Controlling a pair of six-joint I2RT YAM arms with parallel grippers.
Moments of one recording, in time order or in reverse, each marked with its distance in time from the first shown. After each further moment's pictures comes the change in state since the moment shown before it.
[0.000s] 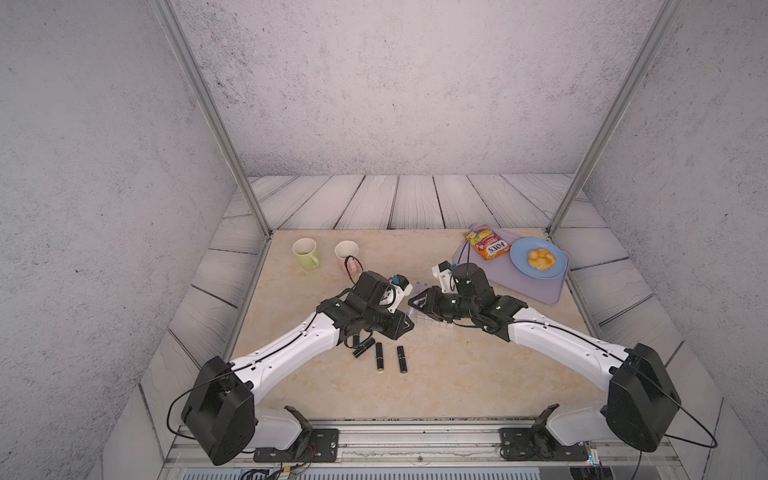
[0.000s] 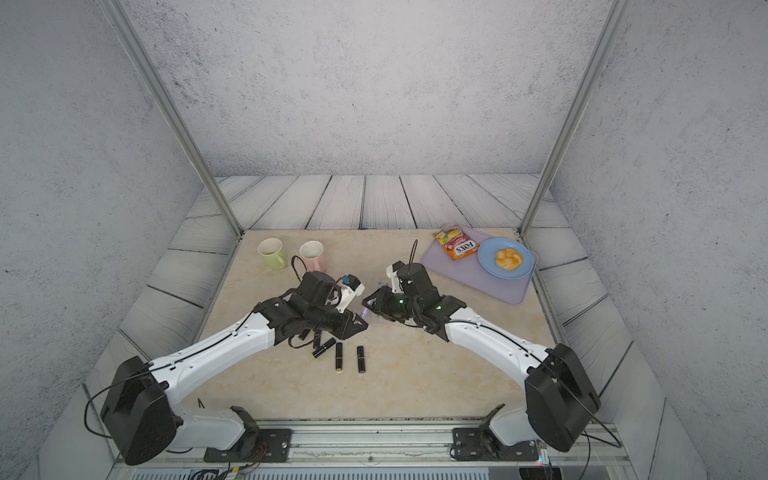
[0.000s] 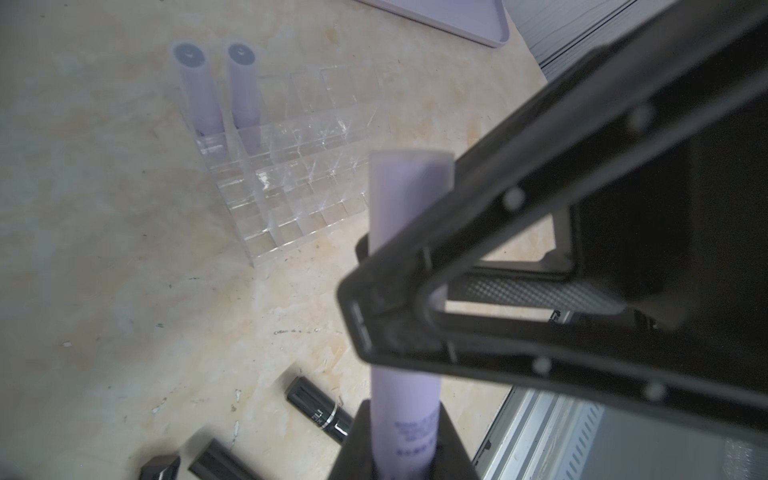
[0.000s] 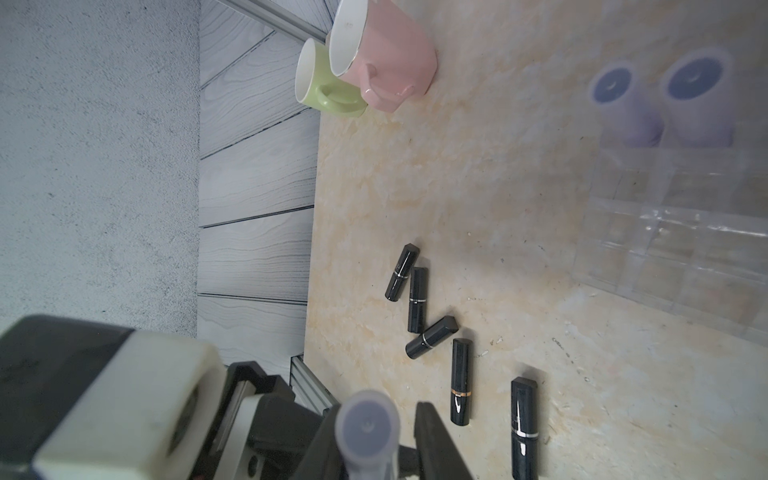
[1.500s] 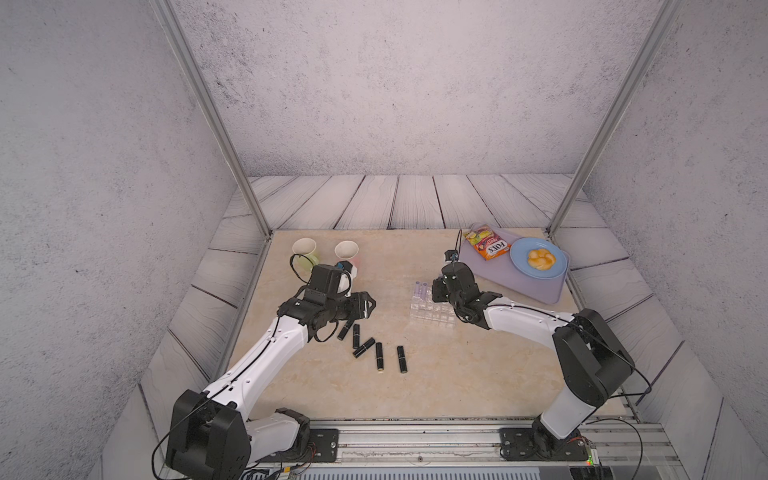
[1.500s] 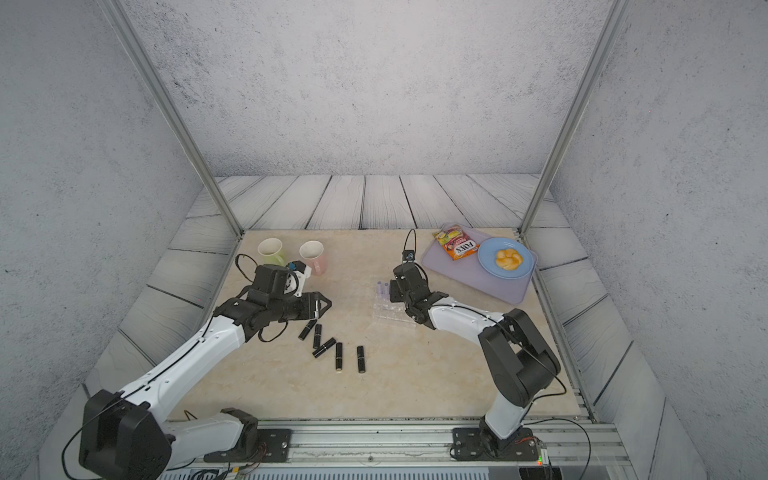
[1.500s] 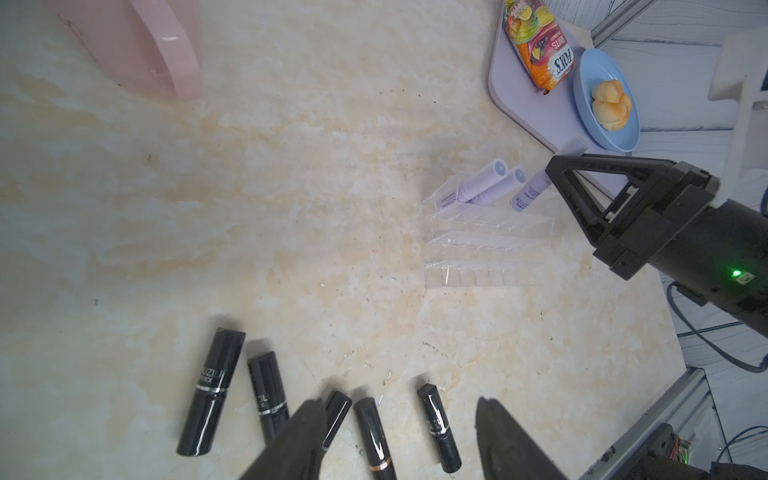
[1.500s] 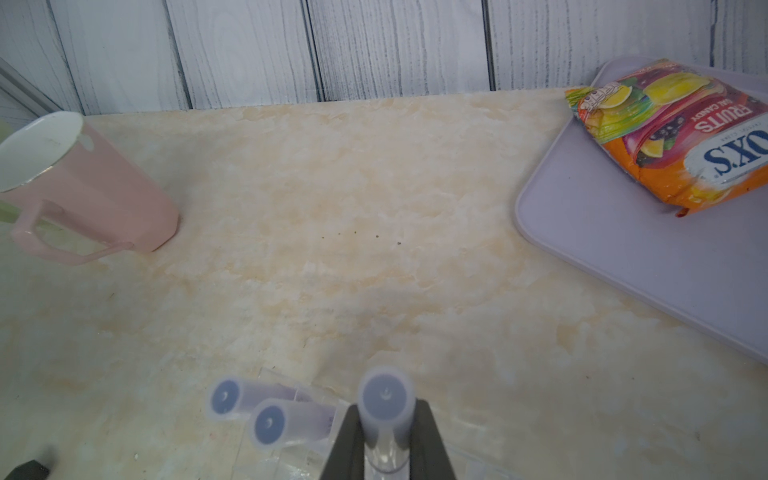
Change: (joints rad) left arm 0.330 -0.137 -0.080 -0.032 -0.079 -0.127; right arm -0.063 0.272 0.011 0.217 0.678 -0.593
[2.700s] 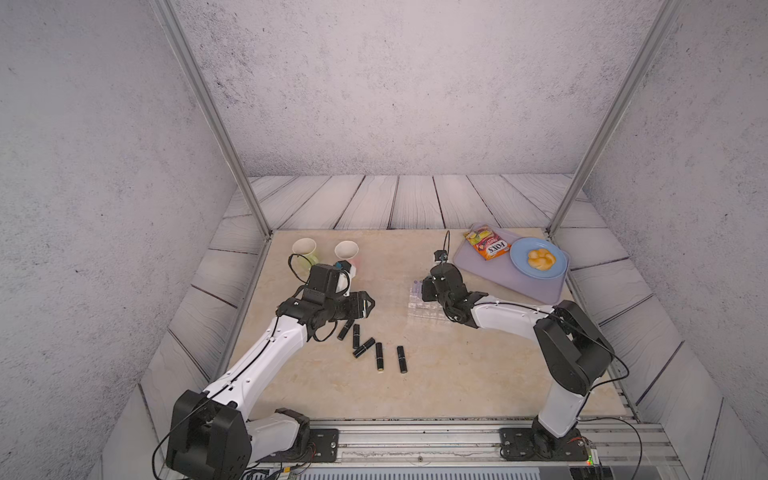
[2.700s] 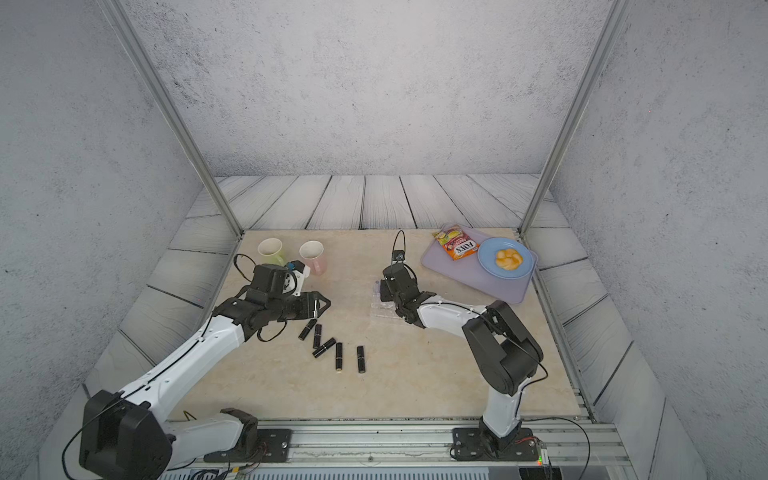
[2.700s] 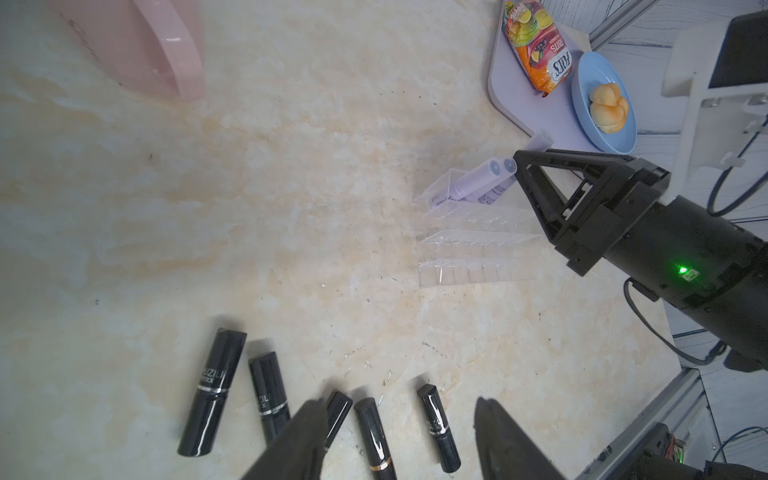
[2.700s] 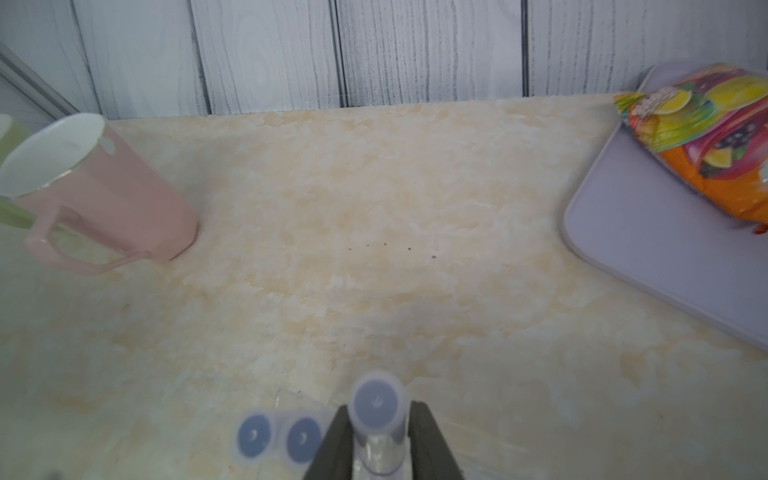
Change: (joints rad) left arm 0.015 0.001 0.000 0.000 0.011 0.003; right arm 0.038 0.103 0.056 0.063 0.021 0.004
